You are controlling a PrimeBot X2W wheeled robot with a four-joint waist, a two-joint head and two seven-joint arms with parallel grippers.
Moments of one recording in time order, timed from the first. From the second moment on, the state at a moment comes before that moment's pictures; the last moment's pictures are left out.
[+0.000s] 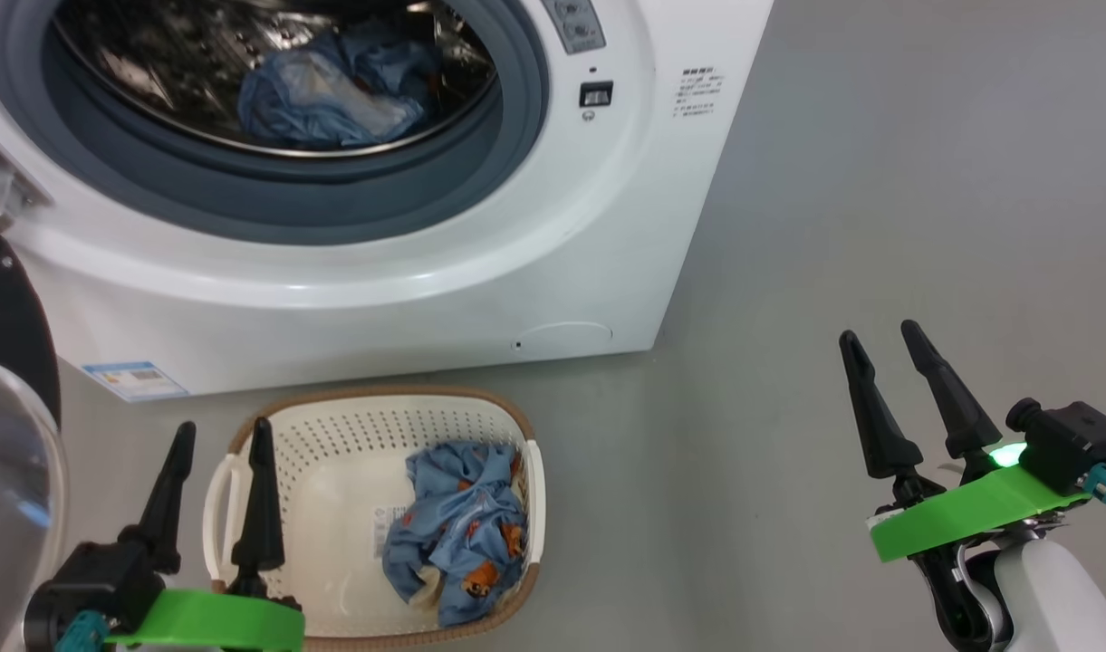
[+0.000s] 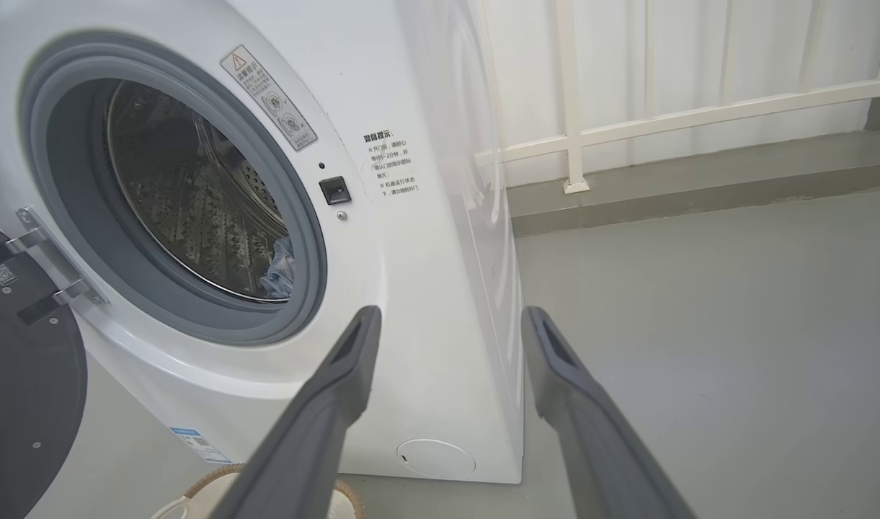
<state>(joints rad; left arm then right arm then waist) -0.08 0.16 -0.16 0.07 -0.36 0.02 -0.26 -0.23 -0.22 0.12 0.18 0.49 0.13 -0.26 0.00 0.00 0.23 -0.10</state>
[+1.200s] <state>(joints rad) -0.40 0.17 -0.21 0.42 -0.41 -0.08 -0.23 -0.39 -0.18 0.10 0.10 0.48 0.13 -0.26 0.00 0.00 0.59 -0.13</state>
